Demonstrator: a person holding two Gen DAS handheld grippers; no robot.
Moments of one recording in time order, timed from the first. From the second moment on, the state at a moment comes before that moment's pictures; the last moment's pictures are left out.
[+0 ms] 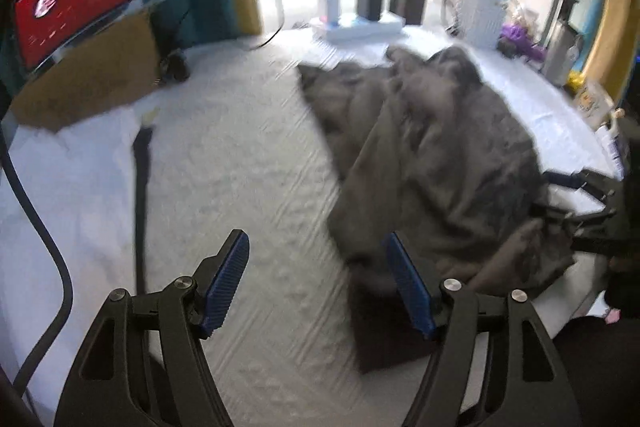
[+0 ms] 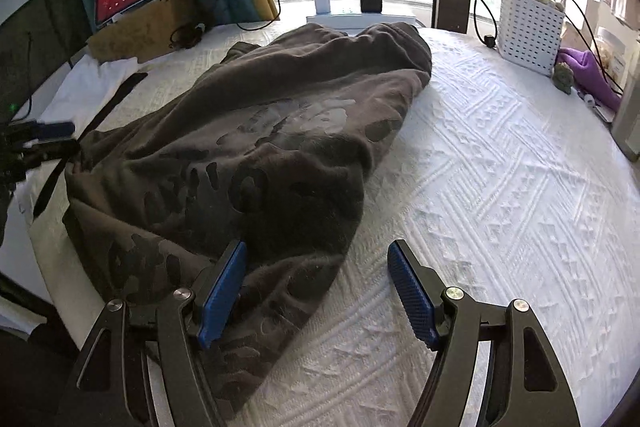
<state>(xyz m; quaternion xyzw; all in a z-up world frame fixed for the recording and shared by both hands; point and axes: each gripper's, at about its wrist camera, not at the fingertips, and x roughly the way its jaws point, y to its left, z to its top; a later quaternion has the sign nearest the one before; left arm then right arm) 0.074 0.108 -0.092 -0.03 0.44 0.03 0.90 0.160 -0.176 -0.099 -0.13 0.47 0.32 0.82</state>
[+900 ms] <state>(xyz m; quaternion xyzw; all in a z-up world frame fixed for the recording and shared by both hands) 0.062 0.097 -0.085 -0.05 0.44 -0.04 0.90 0.177 -0.193 -0.084 -0.13 0.46 0.29 0.83</state>
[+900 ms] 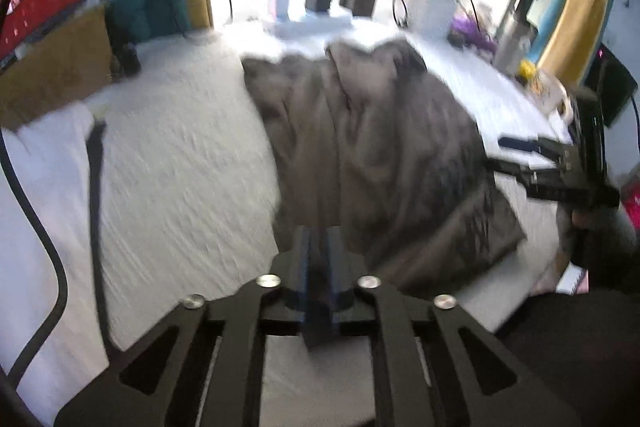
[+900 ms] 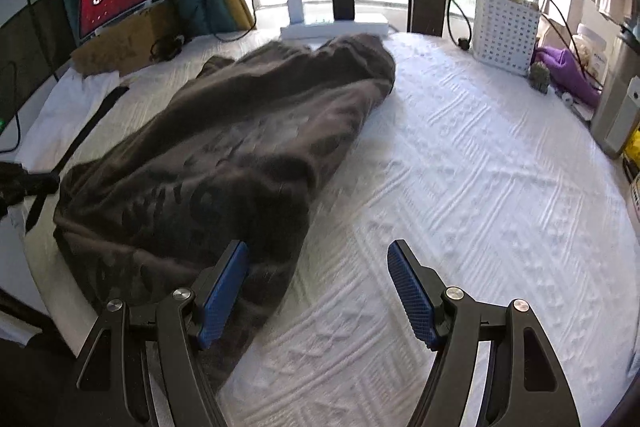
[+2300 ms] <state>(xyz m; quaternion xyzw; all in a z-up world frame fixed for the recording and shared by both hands) 0.223 0.108 -0.088 0.01 0.39 -0.06 0.92 0.276 -0.184 -0.101 -0.10 0.49 0.25 0.83</state>
